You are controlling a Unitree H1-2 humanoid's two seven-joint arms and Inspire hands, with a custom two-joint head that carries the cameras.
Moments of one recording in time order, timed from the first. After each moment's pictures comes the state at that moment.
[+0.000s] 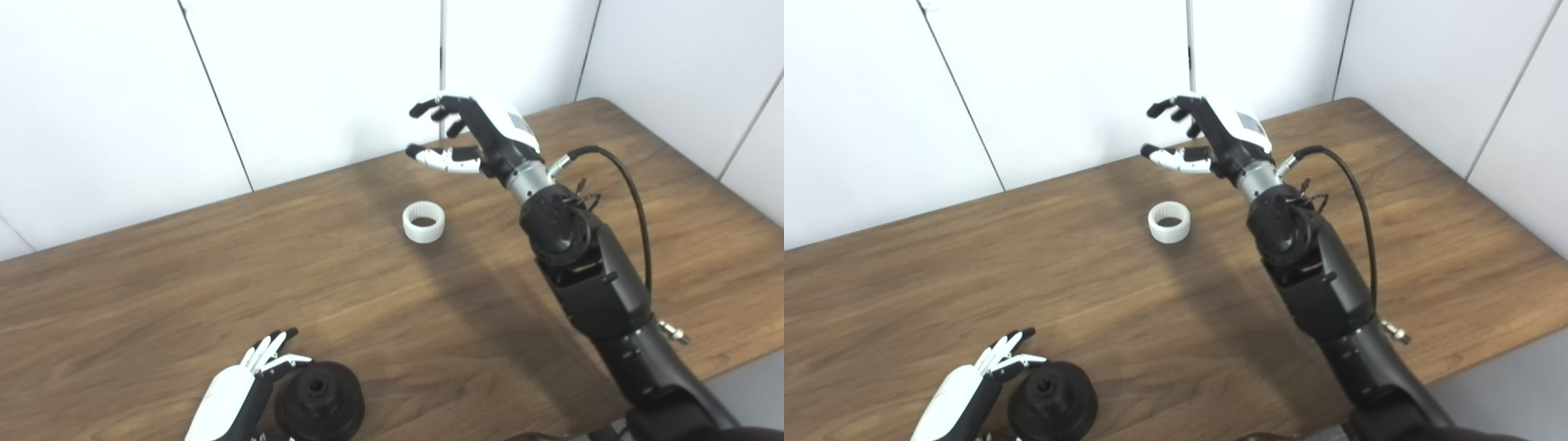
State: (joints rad) left arm 0.05 0.27 -0.34 -0.29 0.66 0.02 -0.25; right arm -0.42 -0.39 0.03 -0.17 -0.57 0.30 0.16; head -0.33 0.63
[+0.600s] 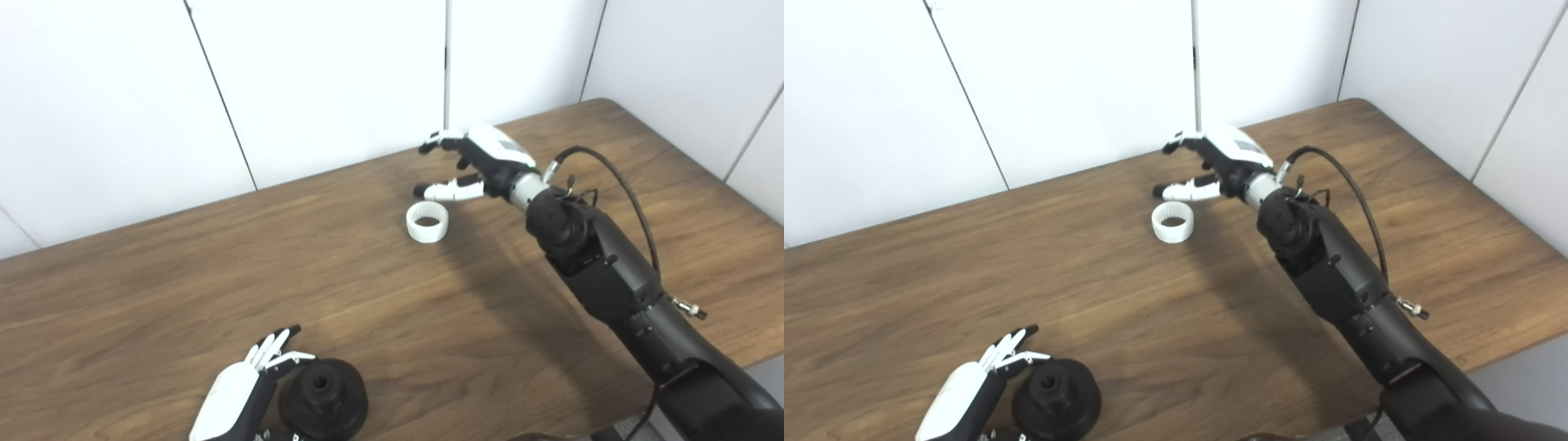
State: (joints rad) left arm 0.05 0.26 -0.35 -0.29 0.66 0.02 -0.25; right arm -0.45 -0.49 0.17 -0.02 -0.58 0.30 0.27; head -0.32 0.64
